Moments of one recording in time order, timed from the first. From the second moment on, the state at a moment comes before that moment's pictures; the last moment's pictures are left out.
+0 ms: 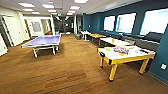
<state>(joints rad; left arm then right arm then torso) 1.51 3.06 -2.80 0.16 -0.10 -0.10 -1.56 3.06 -2.78 -0.32 0.06 0.14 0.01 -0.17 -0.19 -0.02</state>
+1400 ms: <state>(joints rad) 1.51 3.06 -2.80 0.16 -0.10 -0.10 -1.56 3.06 -2.78 -0.32 0.06 0.14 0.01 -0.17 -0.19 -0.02</state>
